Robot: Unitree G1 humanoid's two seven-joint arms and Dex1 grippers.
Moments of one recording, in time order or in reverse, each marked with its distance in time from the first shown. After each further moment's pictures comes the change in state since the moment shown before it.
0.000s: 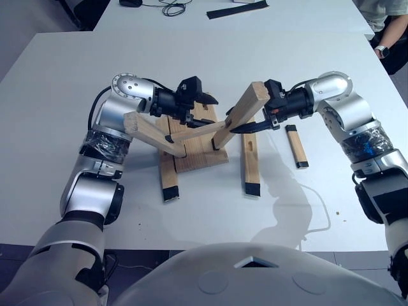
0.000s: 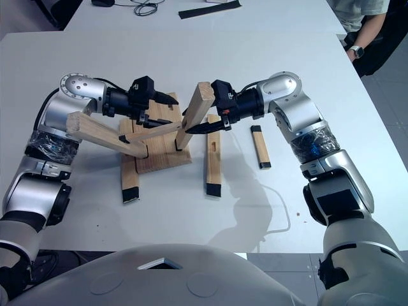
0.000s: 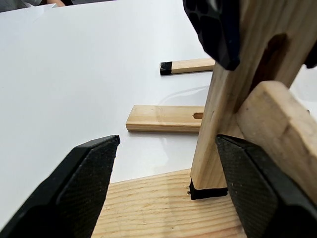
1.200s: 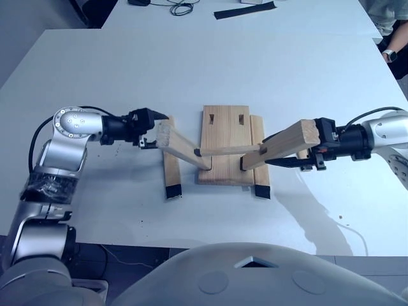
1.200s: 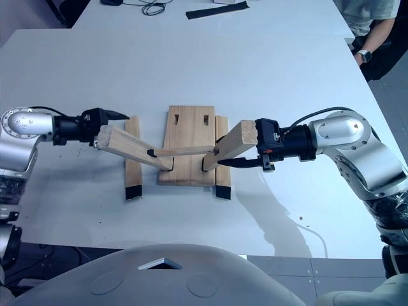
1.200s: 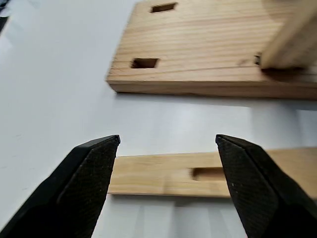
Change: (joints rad) left arm 0.430 0.347 0.131 -0.247 0.013 -0.260 0.070; right arm 0.509 -0.488 -0.210 -0.655 0.205 0.112 -0.222
